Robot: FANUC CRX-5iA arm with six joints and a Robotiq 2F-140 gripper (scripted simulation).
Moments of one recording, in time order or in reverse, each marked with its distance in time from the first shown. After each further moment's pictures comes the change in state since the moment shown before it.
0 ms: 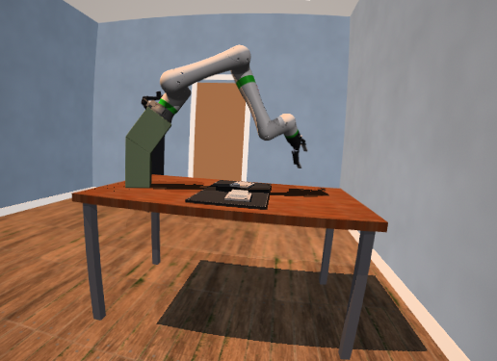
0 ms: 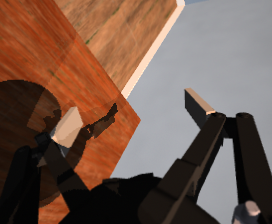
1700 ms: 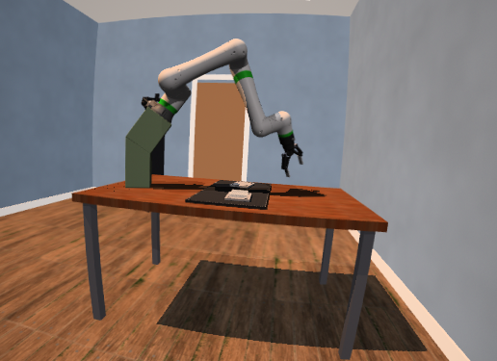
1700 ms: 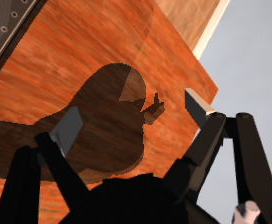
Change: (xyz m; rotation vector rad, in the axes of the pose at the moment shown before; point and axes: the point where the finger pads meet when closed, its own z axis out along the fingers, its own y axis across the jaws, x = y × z) arm 0.000 -0.130 -0.054 0.320 -0.071 0.230
